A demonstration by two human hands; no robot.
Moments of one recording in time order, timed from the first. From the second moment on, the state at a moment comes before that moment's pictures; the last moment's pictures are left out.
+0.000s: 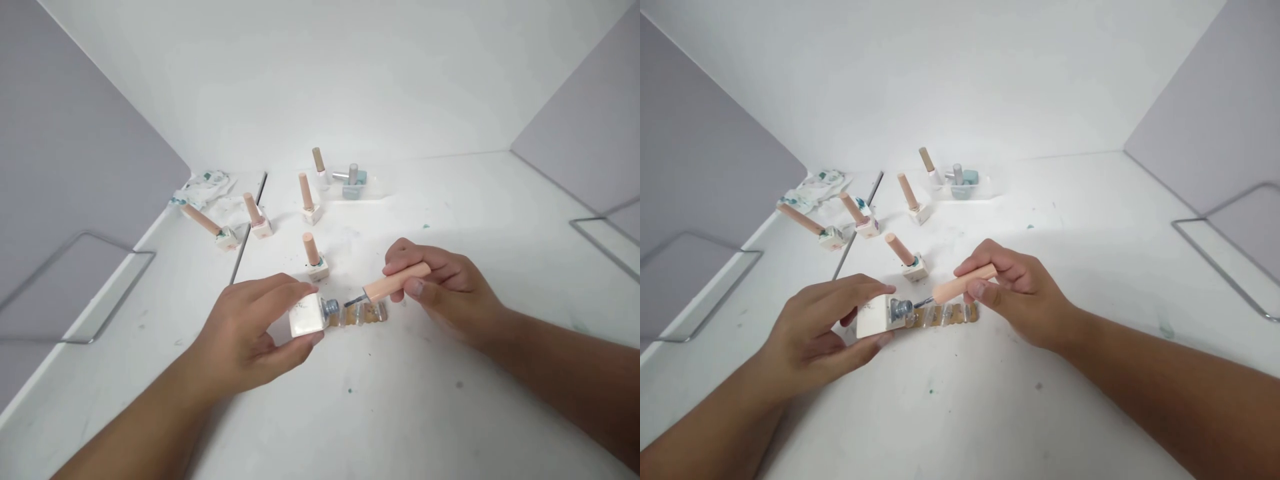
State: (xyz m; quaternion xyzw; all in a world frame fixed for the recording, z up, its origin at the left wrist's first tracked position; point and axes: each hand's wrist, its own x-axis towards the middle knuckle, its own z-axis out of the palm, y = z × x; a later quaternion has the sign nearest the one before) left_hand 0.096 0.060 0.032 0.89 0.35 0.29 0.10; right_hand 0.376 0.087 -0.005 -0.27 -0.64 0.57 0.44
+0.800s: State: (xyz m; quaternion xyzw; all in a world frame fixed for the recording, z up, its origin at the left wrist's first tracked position) left_hand 0.107 0.059 0.029 0.89 0.33 0.29 0.09; right_hand 0.361 0.085 0.002 -0.24 -0.77 0.40 0.44
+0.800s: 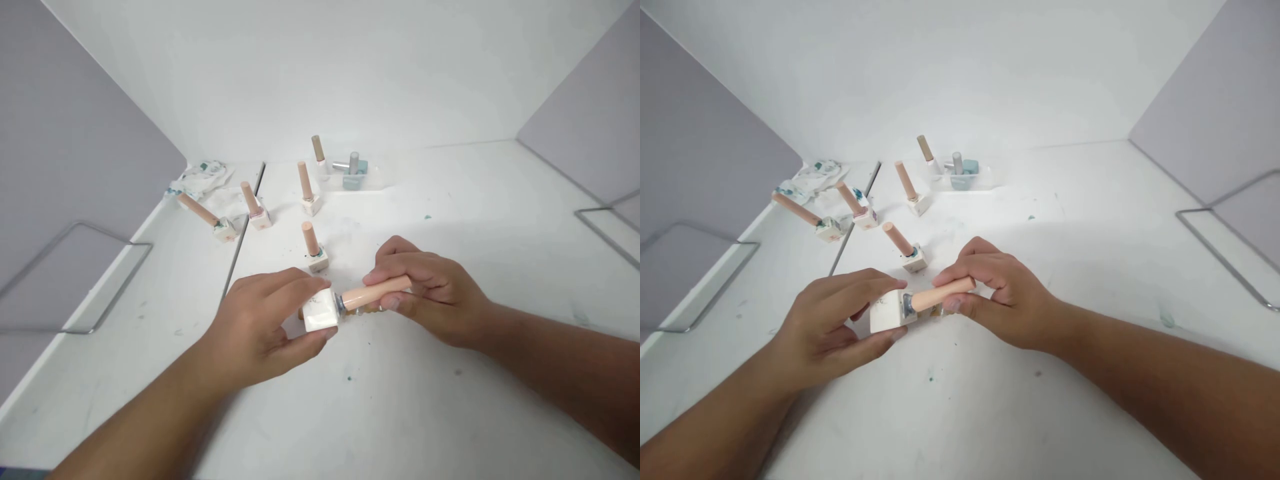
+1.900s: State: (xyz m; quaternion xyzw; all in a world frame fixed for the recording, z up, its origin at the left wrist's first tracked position) left_hand 0.094 0.060 0.033 0.88 0.37 0.27 0.08; right_hand 0.373 0.107 -0.001 -0.32 -0.77 0.39 0.40
